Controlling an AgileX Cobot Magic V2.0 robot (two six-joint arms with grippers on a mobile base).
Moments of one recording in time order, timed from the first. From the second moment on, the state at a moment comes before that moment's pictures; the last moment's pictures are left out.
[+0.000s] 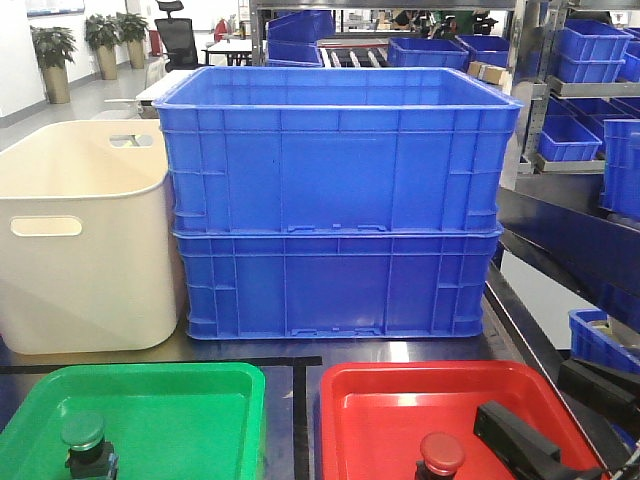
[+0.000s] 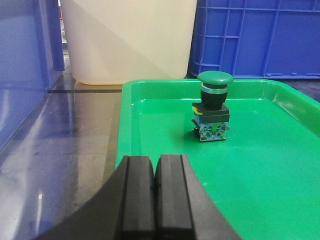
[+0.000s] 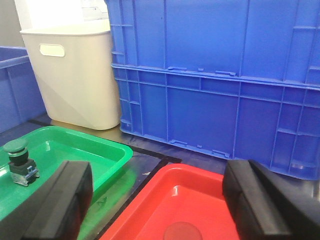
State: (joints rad) left arm -0.06 -0.01 0.03 -0.08 0.15 0.02; right arm 0.47 0.74 -0.53 -0.87 -0.07 0.91
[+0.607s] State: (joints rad) left arm -0.06 -0.01 0.03 -0.08 0.15 0.02; right arm 0.47 0.71 -0.53 -0.58 0.01 0.65
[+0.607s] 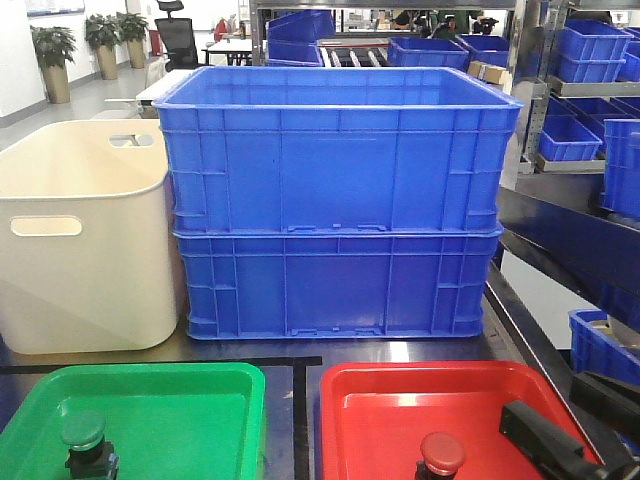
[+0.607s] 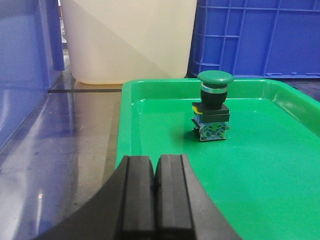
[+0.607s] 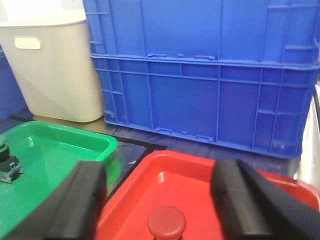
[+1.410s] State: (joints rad) left arm -0.06 -0.01 0.03 -0.08 0.15 0.02; right arm 0.08 0.03 0.03 -0.07 -0.08 0.04
